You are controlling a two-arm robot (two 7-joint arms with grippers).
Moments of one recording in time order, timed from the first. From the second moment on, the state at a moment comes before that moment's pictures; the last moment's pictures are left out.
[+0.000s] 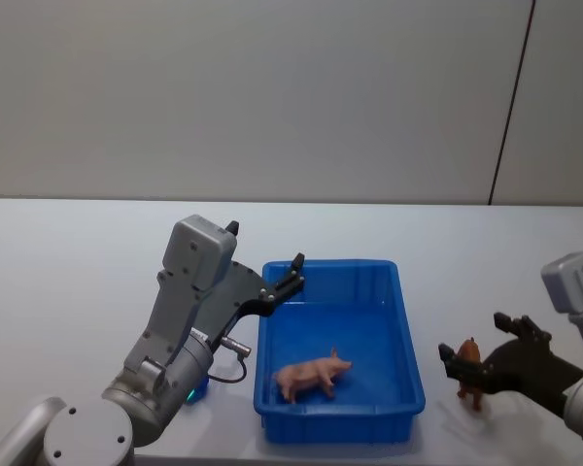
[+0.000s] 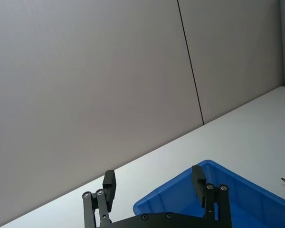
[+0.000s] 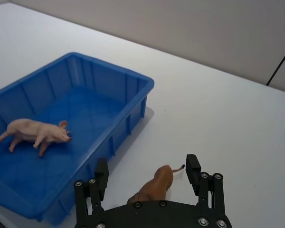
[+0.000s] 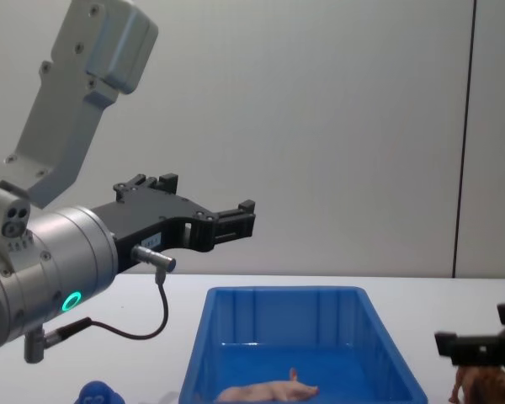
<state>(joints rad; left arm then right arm) -0.24 0.38 0.45 -1.63 -0.20 0.01 -0.01 0.07 0.39 -0.22 -1.67 0.22 0.36 0.30</state>
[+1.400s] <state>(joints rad) -0.24 0.38 0.45 -1.63 -0.20 0.01 -0.01 0.06 0.38 -0.24 -1.65 0.17 0.38 0.26</state>
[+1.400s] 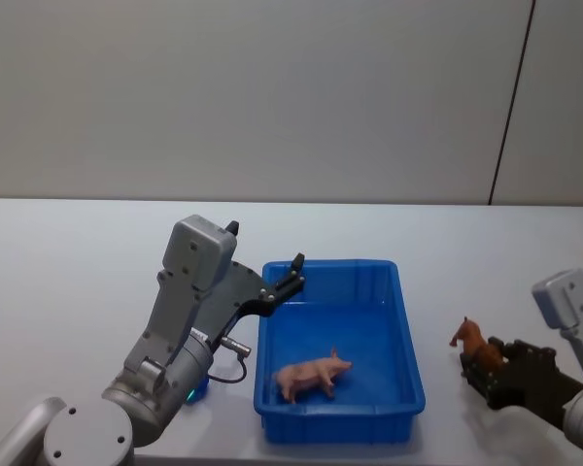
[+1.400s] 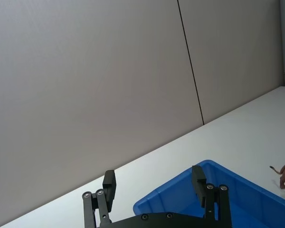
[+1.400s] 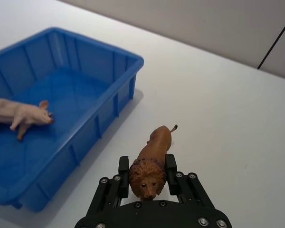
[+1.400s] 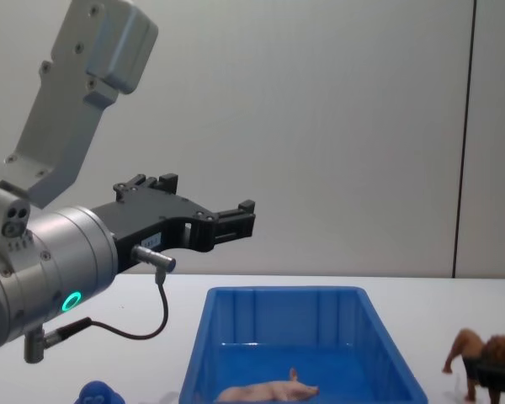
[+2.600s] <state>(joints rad) -0.24 0.38 0.45 -1.63 -0.20 0.01 -0.01 0.05 0.32 -0.30 -1.80 0.18 0.28 0.31</state>
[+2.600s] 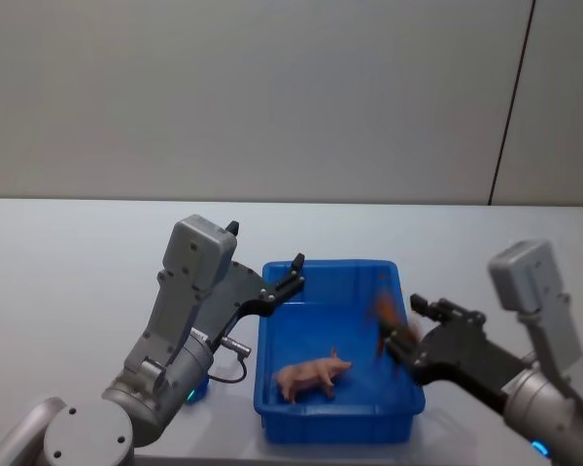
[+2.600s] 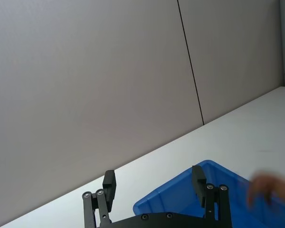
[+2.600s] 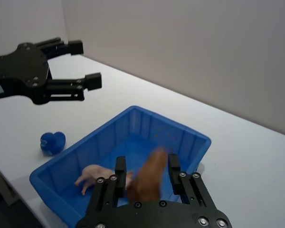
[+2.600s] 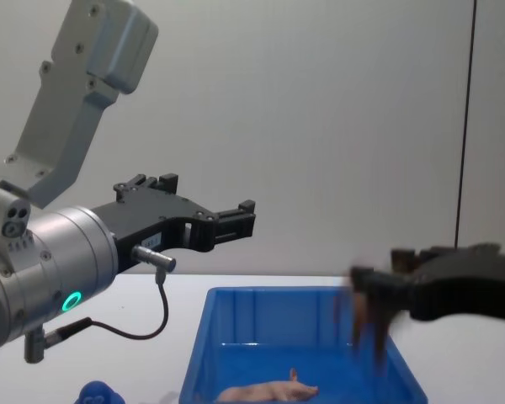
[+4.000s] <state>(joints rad) -0.24 0.38 0.45 -1.63 -0.20 0.02 -0.01 0.10 0.37 -0.23 -1.66 0.24 0.17 0.37</state>
